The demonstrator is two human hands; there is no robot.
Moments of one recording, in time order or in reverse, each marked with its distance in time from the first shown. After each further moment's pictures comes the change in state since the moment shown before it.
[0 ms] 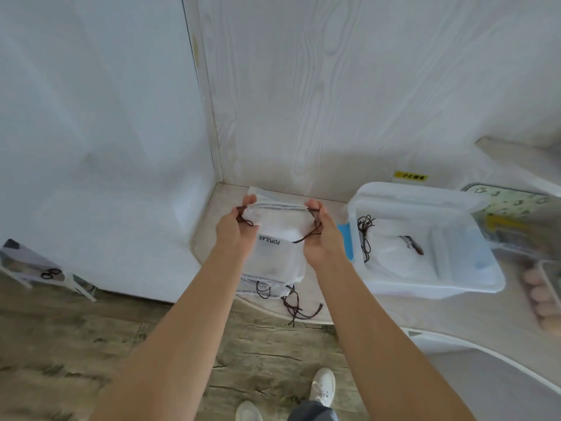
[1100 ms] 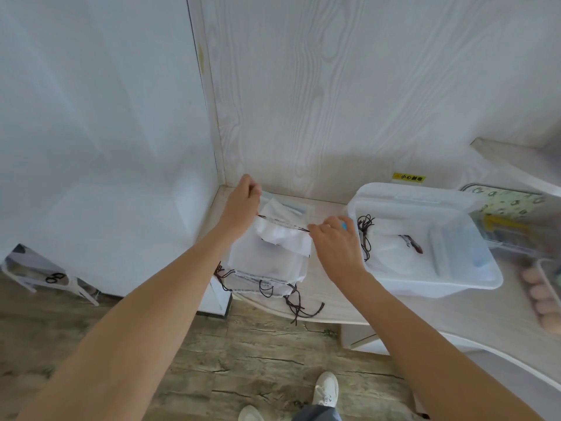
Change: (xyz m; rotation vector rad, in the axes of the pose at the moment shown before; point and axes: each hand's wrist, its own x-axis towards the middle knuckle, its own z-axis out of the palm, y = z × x) left_hand -0.007 0.020 0.020 1.548 -0.302 0.600; right_hand -0.028 -0.029 -0.030 -2.498 -0.259 -1.093
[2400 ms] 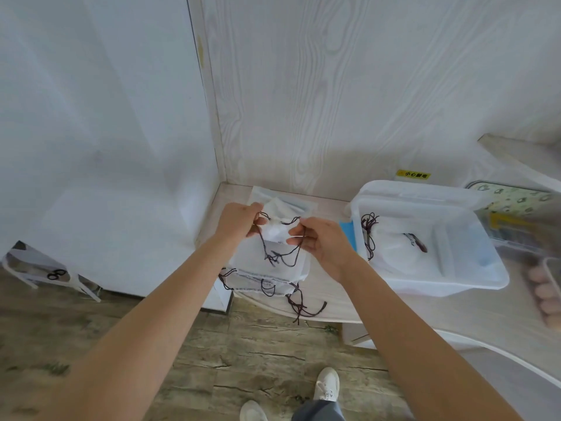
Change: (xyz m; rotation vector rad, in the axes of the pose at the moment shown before) left_hand -0.023 0.001 -0.003 -0.130 -0.009 -0.409; right_hand 0.018 -0.019 -0.026 1.906 -0.350 0.719
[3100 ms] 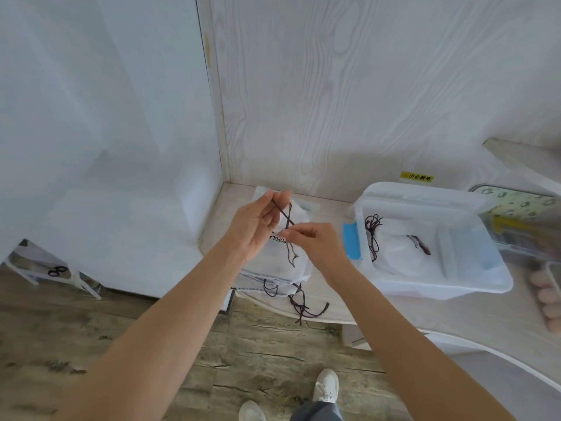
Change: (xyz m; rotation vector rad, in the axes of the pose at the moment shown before) left_hand -0.013 0.001 0.010 -0.841 -0.392 -0.002; right_hand -0.014 0.005 0.018 -0.507 0.036 -0.227
